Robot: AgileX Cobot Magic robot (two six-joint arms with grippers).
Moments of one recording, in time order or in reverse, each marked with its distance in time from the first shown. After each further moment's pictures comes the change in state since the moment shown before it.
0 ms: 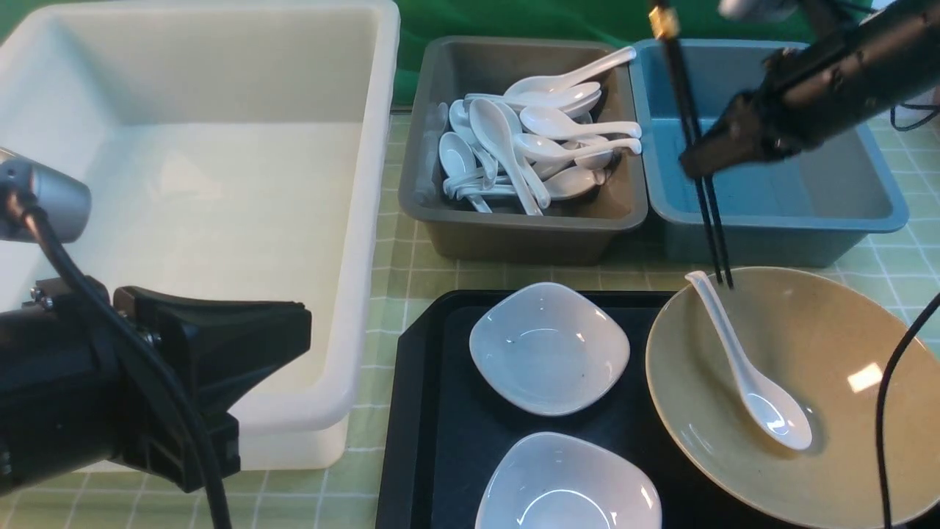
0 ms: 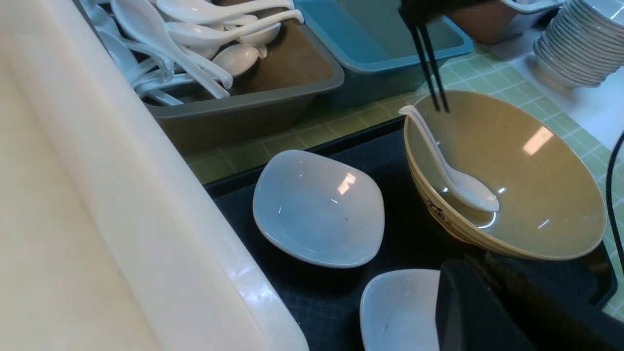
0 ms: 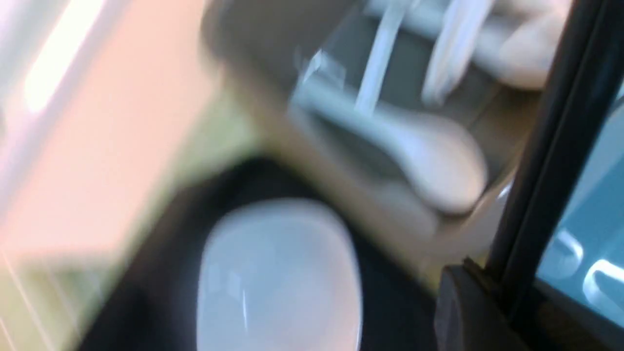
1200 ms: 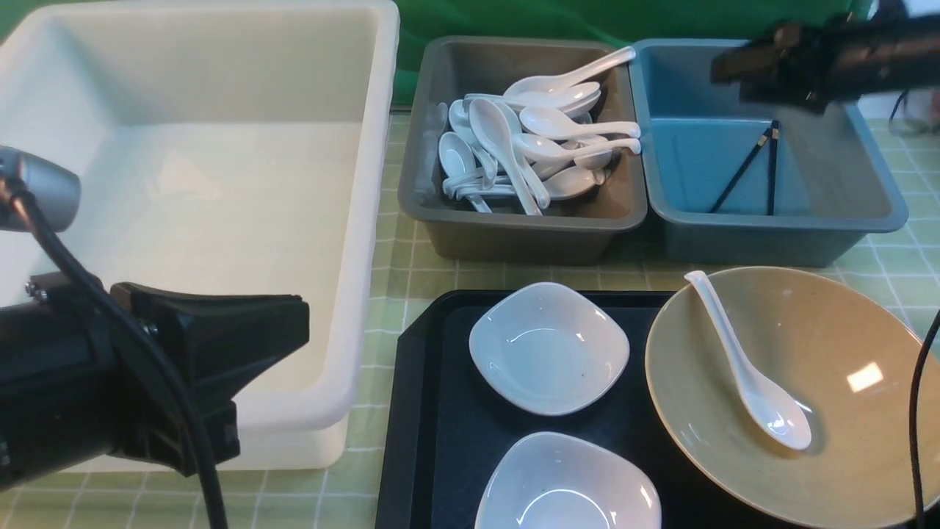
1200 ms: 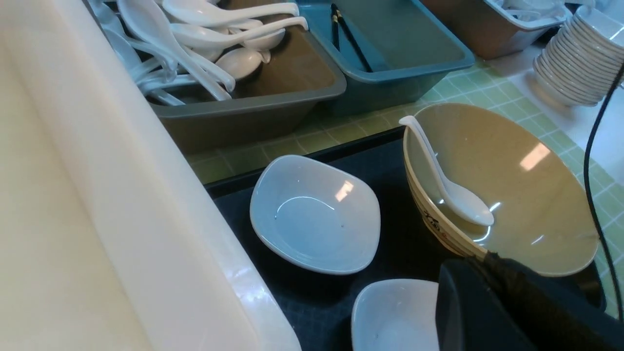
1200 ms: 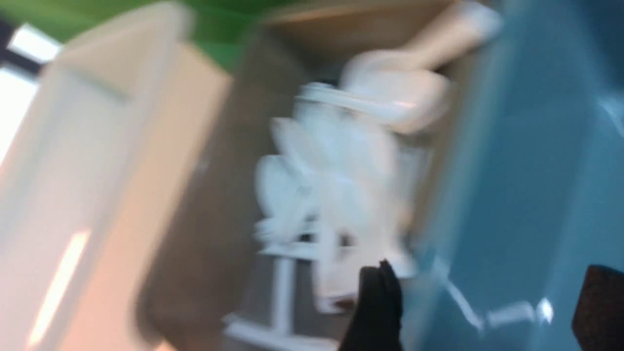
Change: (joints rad) right arm -0.157 0.151 -0.121 0.324 -0.080 -0.089; left arm 0.000 0.000 0.000 0.000 -0.015 -0.079
